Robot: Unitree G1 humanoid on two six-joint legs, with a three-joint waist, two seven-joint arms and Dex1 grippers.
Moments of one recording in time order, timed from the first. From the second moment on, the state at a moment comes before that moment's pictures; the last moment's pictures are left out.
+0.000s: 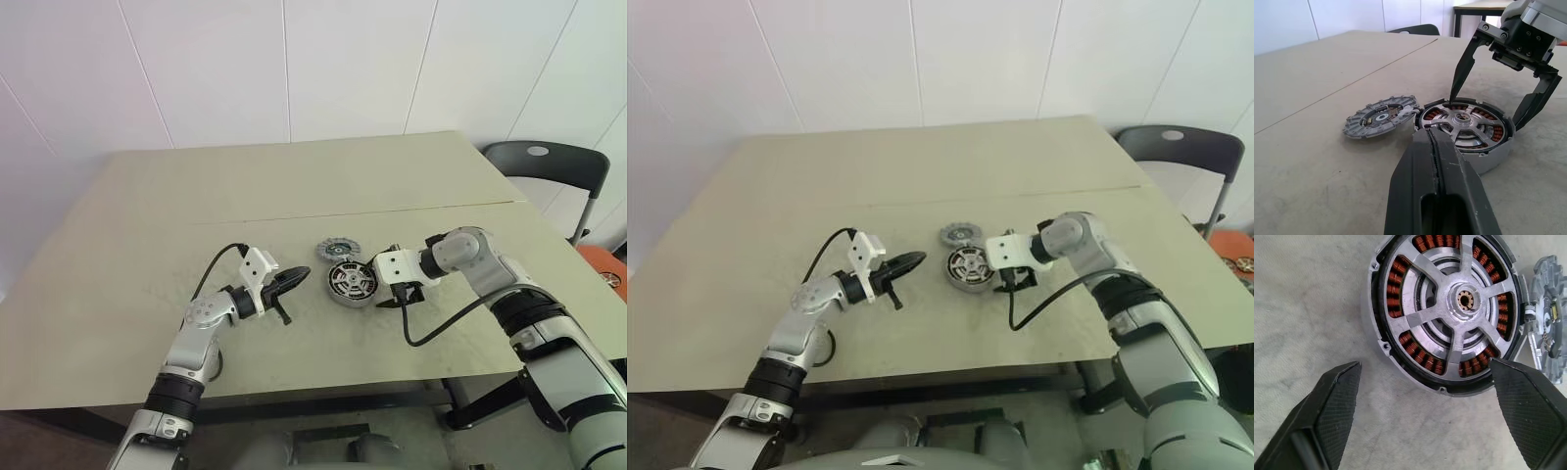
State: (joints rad) left arm -0.28 0.25 -0.13 0.21 -0.24 0.01 -0.80; right arm -0.77 -0.64 0.43 0.62 -0.27 -0.29 1.23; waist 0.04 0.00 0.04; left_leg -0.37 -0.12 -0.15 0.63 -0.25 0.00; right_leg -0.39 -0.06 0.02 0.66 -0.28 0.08
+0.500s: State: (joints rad) left arm -0.28 0.25 -0.13 0.22 -0.23 0.01 -0.80; right arm -0.78 -0.64 0.43 0.61 -0.29 -0.31 1.25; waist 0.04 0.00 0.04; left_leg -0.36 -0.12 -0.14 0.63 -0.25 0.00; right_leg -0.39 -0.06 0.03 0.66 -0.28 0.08
